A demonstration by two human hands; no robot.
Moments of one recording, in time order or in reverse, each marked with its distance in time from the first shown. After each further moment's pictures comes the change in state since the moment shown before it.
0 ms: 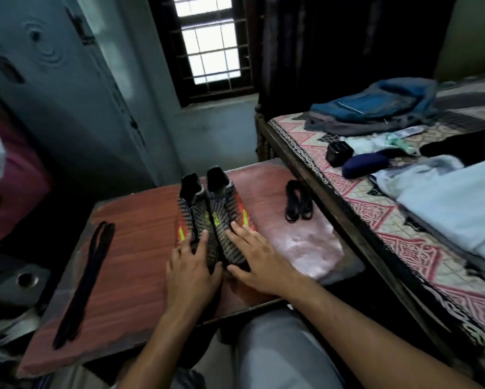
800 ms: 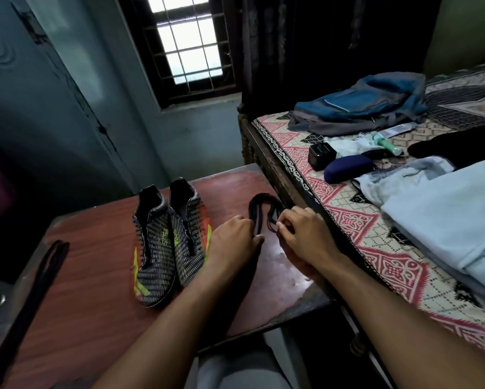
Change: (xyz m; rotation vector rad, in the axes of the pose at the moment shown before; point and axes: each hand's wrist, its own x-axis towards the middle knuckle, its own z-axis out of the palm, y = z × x) left_hand 0.087 0.166 0.021 -0.034 -0.037 0.371; right_hand -0.013 0.141 -0.101 -0.236 0.275 0.307
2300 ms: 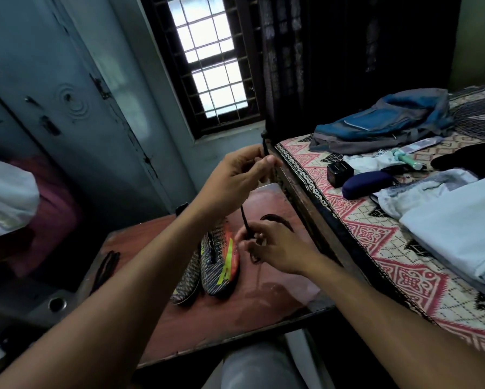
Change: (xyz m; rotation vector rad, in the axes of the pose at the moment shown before) left_hand -0.003 0.039 -0.177 -0.812 0.121 0.315; right_hand -0.005 -0.095 -0.050 0.773 -0.341 -0.240
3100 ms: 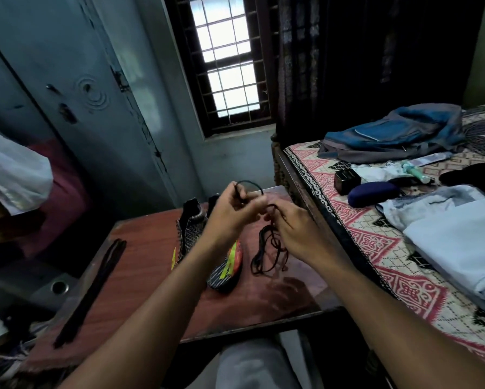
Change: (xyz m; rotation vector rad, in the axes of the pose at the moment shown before) left_hand -0.057 -0.042 0.023 -0.450 0.229 -0.279; right_hand 0.004 -0.007 -0.022 -0.209 0.337 -0.044
